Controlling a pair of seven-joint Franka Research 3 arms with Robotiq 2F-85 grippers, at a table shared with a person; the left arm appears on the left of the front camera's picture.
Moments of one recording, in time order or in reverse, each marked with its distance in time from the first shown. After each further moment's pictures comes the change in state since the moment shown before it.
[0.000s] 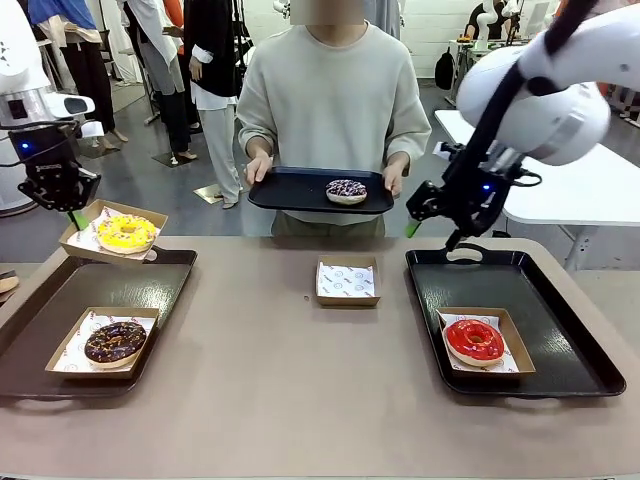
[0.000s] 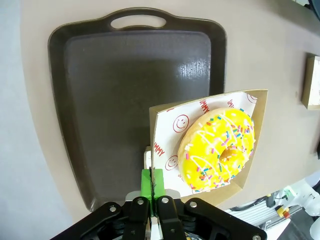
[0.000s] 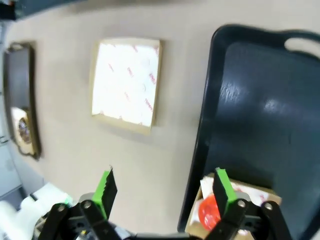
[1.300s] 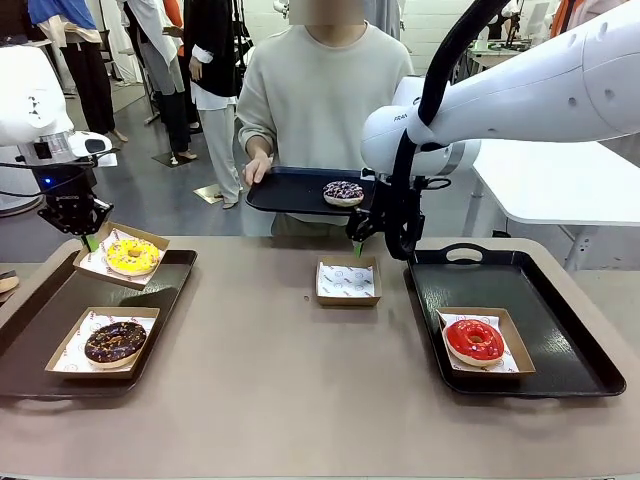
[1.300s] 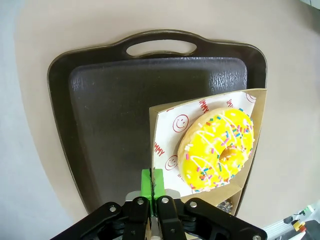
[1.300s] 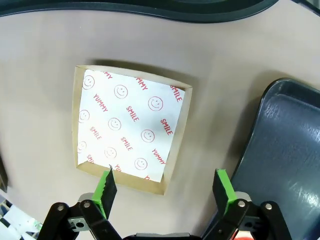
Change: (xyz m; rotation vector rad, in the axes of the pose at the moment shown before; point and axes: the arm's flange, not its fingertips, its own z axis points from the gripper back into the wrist) left arm 0.041 0.012 -0.064 0.069 -0.022 -0.027; right arm 0.057 0.075 -0.091 -0.218 0.070 0.076
